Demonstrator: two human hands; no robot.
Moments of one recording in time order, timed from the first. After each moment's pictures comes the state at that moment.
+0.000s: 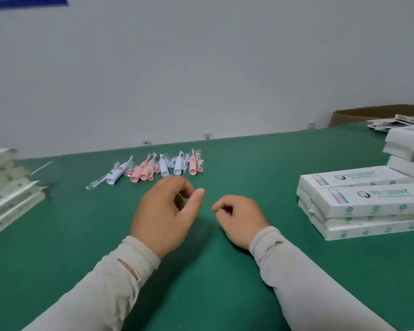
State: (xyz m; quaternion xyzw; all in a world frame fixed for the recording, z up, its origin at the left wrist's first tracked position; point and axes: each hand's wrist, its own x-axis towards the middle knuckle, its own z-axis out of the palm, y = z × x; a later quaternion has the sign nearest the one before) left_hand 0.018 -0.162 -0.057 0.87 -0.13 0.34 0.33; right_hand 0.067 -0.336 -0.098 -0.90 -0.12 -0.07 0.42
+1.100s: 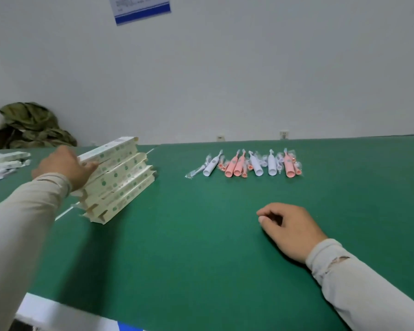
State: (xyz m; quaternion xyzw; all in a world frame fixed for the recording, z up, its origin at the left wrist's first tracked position) left_hand -0.027 0.228 0.028 0.87 0.42 0.23 0.08; right_hand 0.069 -0.209 -0.101 -0.87 -0.25 -0.02 0.42
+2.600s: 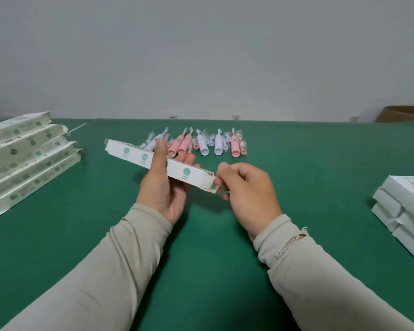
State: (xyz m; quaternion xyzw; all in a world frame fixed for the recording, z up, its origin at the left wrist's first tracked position) left_hand 0.071 -0.071 -0.076 0.38 0.01 0.12 0.92; right_hand 0.073 -0.217 -0.085 -0.72 -0.11 -0.06 0.69
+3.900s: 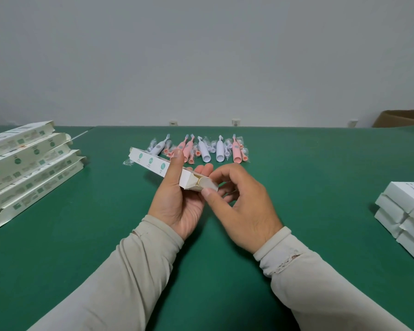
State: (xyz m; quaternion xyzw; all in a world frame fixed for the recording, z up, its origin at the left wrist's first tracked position) left_hand 0.066 -0.084 -0.076 0.29 0.02 0.04 0.96; right_hand 0.063 -0.217 -0.087 -0.75 -0.31 -0.19 0.55
